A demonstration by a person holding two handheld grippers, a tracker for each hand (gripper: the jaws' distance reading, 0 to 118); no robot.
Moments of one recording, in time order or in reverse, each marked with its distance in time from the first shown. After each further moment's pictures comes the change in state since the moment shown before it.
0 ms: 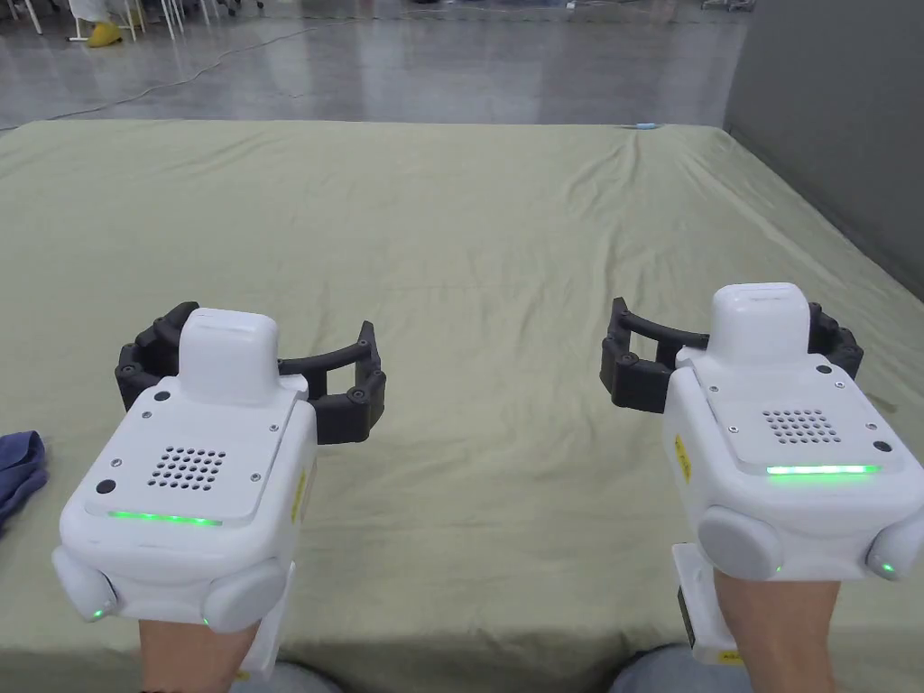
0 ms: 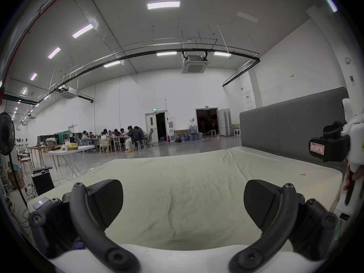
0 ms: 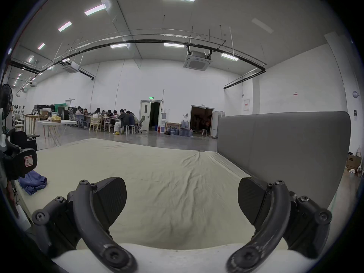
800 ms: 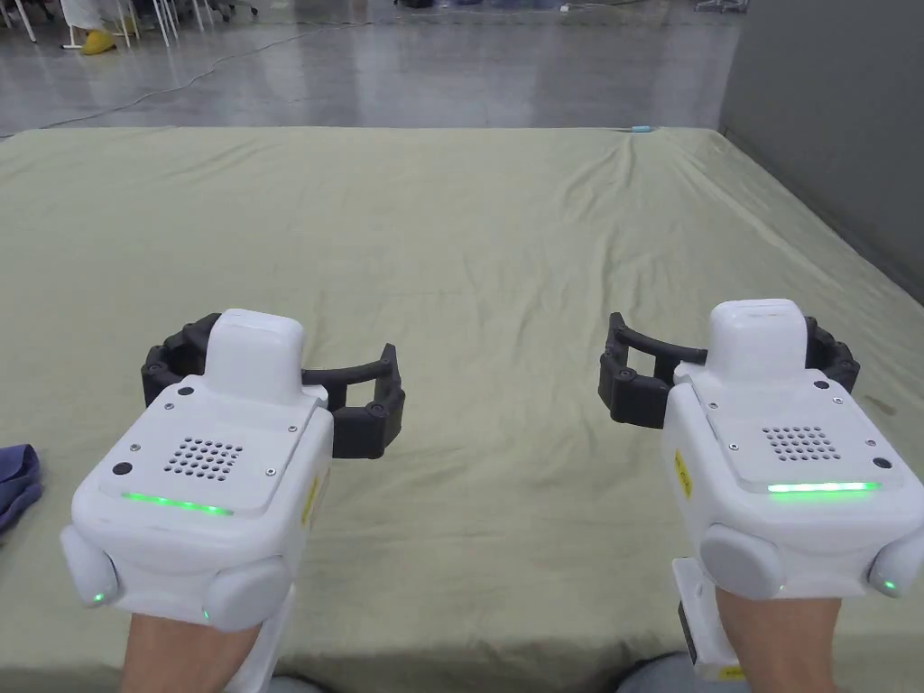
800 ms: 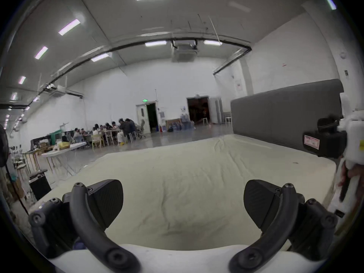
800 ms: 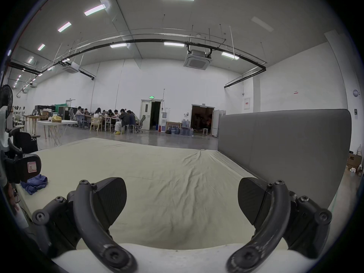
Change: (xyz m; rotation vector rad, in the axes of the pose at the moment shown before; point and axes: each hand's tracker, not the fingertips) left arm 0.005 0.010 -0.006 -0.110 -0.087 -0.030; right arm 0.001 -0.006 -0.001 -0.009 0.004 -0.006
